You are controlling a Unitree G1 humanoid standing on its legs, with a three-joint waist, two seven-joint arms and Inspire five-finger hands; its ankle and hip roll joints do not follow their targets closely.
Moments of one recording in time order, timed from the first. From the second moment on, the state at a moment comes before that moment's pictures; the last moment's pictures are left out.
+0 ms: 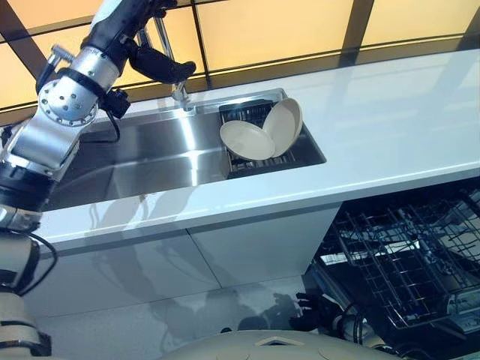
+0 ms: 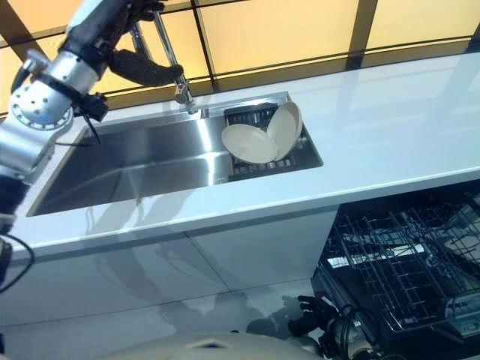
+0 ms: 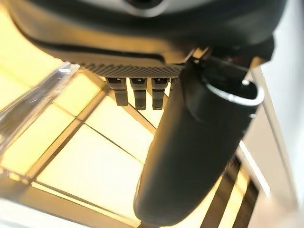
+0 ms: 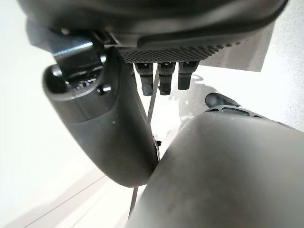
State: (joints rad) left arm -0.95 1.05 -0.49 0.18 -0.30 -0.09 -0.03; right arm 0.00 -0.30 0.34 1.18 0.04 -0.13 0.16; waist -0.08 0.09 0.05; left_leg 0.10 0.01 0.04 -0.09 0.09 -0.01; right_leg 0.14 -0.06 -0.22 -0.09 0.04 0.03
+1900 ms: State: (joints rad) left arm -0.94 0.89 -0.83 0.29 0.26 -0.07 -0.23; right arm -0.05 -0.36 0.31 1.13 0.06 -0.16 0.20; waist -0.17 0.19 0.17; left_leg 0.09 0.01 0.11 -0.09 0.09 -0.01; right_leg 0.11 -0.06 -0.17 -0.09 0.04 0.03
